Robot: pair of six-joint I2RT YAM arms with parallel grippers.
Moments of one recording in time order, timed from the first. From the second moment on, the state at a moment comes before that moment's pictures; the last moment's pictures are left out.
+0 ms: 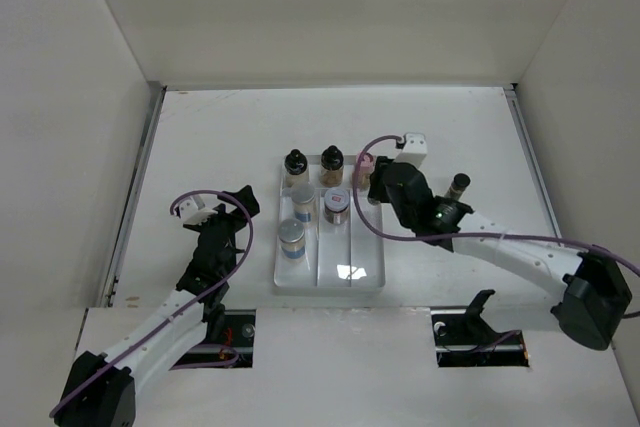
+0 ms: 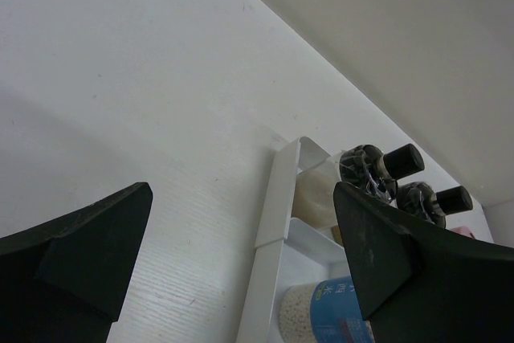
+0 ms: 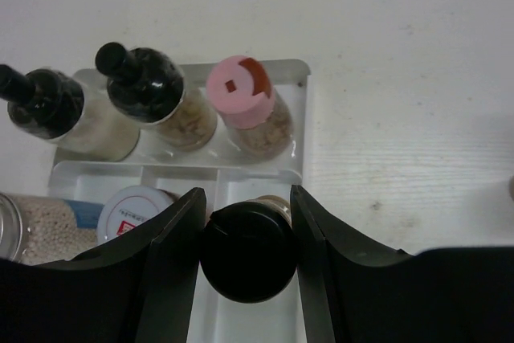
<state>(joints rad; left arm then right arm) -0.45 0.63 0.05 0.51 -0.62 -0.73 0.82 1.21 0.84 -0.10 0.63 0.52</state>
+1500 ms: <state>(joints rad) -0.46 0.60 0.05 0.51 -0.62 -0.73 0.26 1.30 0.76 -0.16 0.65 0.49</state>
